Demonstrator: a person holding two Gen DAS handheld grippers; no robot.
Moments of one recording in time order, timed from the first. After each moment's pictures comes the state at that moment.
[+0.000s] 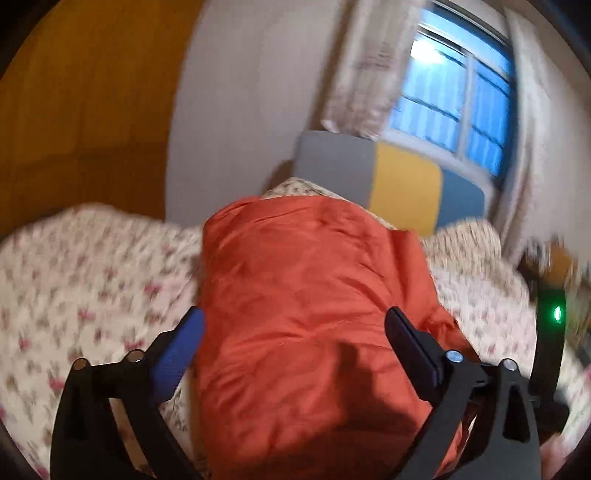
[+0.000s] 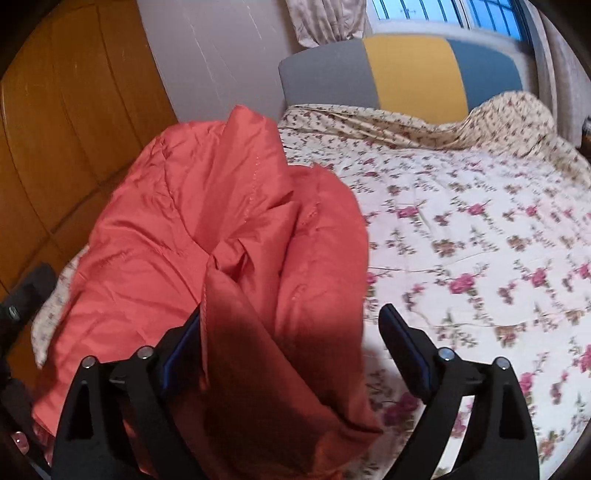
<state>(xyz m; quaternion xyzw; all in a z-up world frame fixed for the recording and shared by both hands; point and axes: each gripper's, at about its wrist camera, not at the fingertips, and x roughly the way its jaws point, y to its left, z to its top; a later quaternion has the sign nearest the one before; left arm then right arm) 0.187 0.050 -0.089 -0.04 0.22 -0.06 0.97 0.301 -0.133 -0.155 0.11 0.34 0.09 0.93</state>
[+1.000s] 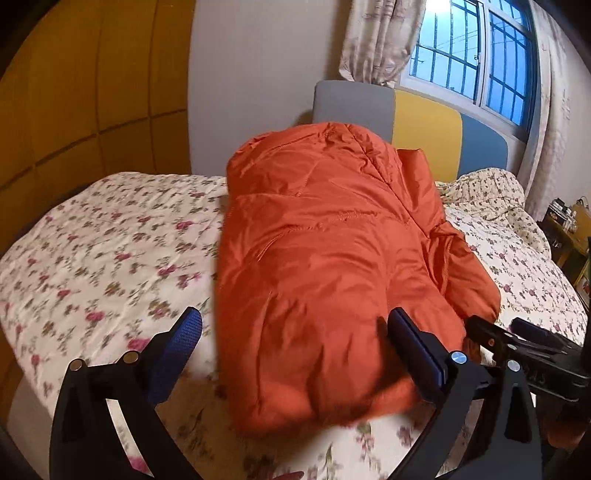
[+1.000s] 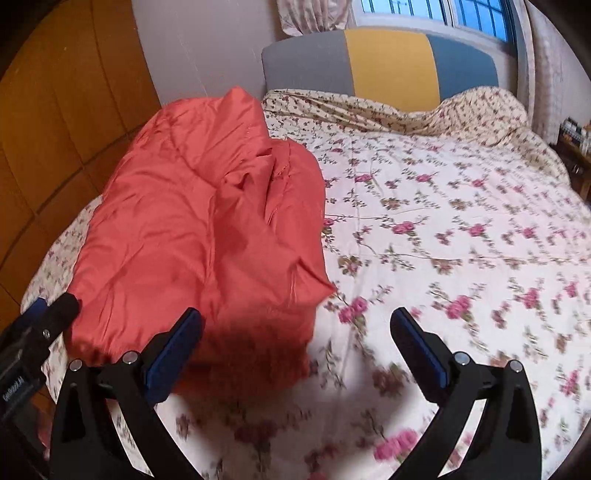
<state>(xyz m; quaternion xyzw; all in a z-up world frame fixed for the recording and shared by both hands) 0.136 0.041 -0.100 -0.04 0.31 0.01 0.95 0.207 -0.139 -0.133 0.08 0.38 0.04 0.92</state>
